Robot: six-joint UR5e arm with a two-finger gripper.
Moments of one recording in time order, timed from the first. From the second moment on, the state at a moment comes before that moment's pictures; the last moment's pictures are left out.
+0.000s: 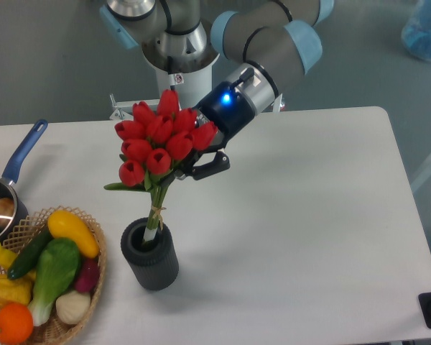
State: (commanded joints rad) arm 2.65 -1.68 -1.86 -0.79 0.21 1.11
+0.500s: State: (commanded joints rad) arm 2.65 -1.64 -1.83 -0.79 0.21 0.98
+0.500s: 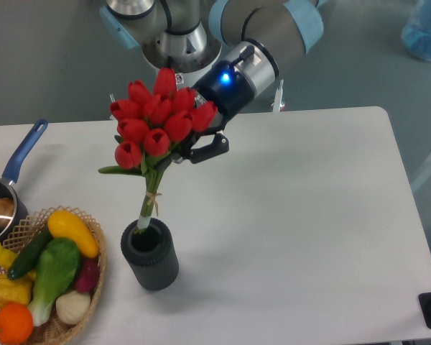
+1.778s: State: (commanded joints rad) arm 2.76 -1.70 -1.76 -0.78 0.21 1.00
